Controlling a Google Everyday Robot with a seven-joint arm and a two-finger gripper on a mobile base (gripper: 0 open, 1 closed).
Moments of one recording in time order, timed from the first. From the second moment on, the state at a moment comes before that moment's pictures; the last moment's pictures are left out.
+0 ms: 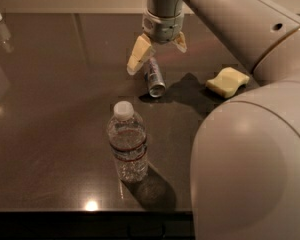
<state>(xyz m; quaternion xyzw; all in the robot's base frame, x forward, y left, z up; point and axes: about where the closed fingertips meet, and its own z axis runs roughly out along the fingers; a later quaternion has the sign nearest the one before) 0.657 -0.034 0.892 -0.31 0.95 0.01 0.07</state>
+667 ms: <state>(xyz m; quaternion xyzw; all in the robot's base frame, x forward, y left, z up) 0.679 -0.017 0.869 -0.27 0.96 0.01 0.06</state>
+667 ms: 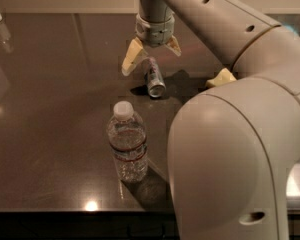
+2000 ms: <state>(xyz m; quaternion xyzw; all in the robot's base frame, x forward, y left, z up) 0.683 -0.027 0.830 -0.24 0.97 -0.03 0.02</state>
